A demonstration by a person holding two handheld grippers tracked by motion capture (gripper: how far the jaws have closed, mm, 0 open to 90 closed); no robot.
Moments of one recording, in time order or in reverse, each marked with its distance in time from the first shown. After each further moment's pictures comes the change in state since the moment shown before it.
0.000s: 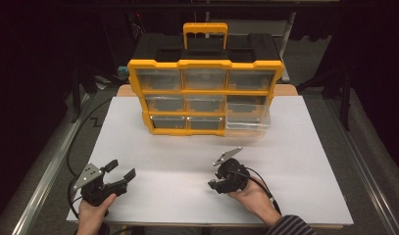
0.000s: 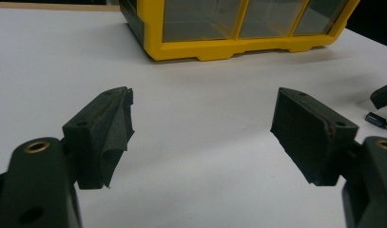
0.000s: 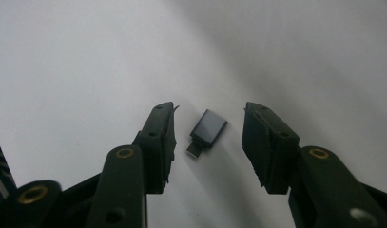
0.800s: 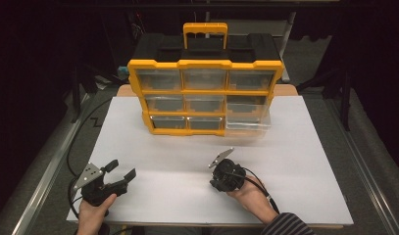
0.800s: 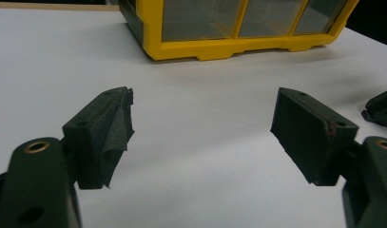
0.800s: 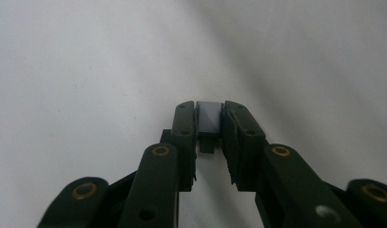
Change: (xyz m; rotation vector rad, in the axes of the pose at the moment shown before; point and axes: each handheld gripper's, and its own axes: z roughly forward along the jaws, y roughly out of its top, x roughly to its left) left arm -0.001 0.000 0.001 0.002 0.000 0.001; right arm 0.004 0.006 0.008 0.069 -0.059 -0.064
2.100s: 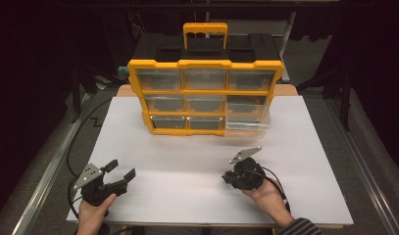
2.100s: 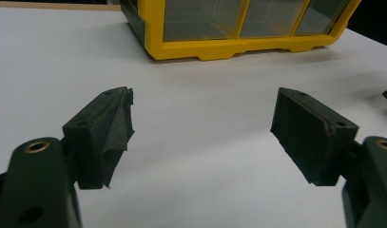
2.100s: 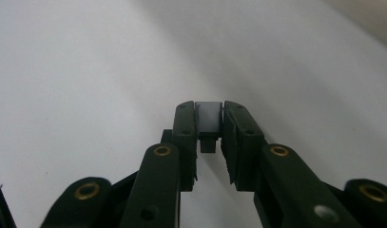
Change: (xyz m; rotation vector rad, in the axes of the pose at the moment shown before) left arm 0.000 0.000 0.000 -0.003 0.004 -0.008; right arm -0.027 -0.036 -0.029 -0.152 0.010 0.096
